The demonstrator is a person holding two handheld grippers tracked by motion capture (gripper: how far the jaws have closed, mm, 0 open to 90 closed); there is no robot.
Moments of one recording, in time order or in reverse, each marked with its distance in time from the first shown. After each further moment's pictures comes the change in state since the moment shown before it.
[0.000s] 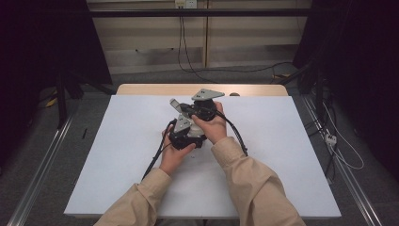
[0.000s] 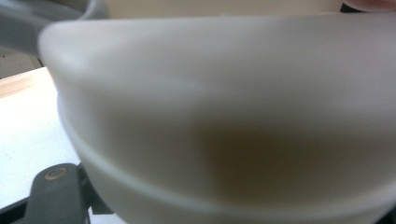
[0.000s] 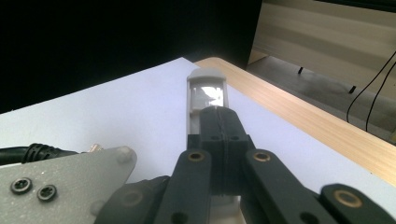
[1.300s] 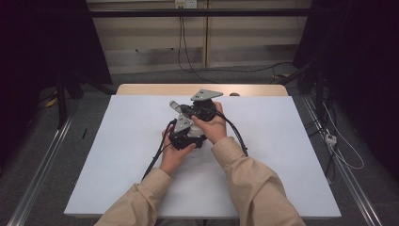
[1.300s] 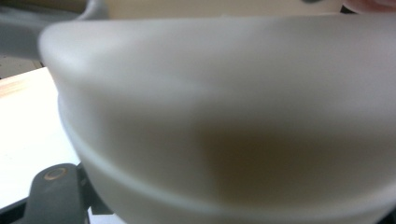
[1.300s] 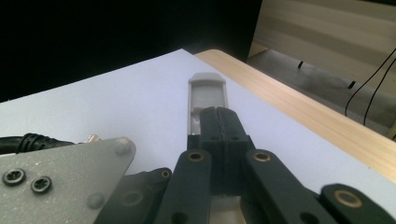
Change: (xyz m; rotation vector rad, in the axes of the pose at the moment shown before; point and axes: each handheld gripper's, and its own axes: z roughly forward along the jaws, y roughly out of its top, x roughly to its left) left arm 0.000 0.000 0.000 -0.003 -0.003 -0.009; right arm 0.001 0.000 0.000 0.032 -0.005 -0.019
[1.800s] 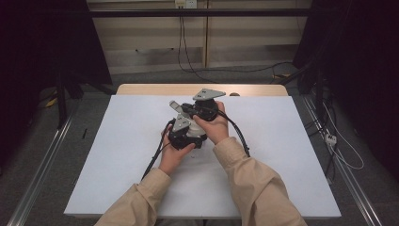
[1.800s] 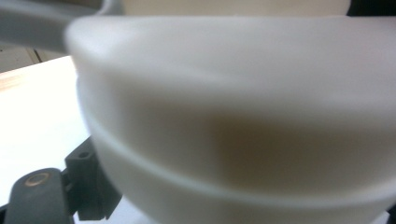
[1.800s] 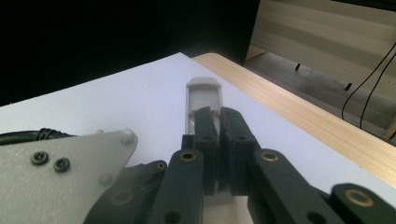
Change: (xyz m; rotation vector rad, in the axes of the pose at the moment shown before) left arm 0.003 0.000 -0.003 0.005 -0.003 -0.027; right arm -0.001 0.002 -0.008 -0.010 -0.005 0.008
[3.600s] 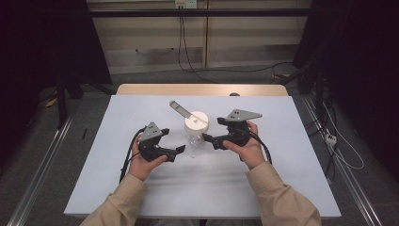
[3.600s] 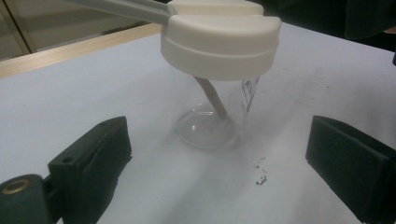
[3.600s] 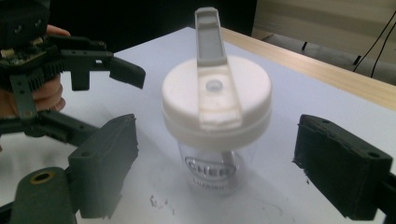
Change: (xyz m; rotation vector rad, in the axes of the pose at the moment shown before) left arm 0.016 -0.006 -0.100 0.044 -0.080 0.005; right arm 0.001 -0.056 -0.097 0.024 0.027 0.082
